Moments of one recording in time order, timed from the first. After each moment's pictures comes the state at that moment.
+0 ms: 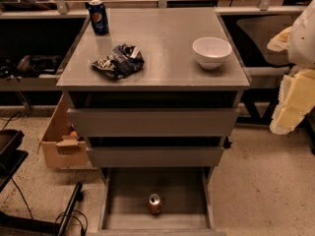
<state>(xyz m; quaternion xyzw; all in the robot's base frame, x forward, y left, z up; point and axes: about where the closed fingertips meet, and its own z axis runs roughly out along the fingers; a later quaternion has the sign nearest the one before) 0.438 -0.216 0.979 -0.60 0.78 -0.04 0.16</state>
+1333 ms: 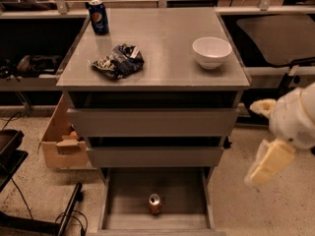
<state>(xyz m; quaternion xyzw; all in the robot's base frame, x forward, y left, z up) 0.413 -0.207 0.852 -0.57 0.79 0.08 0.22</state>
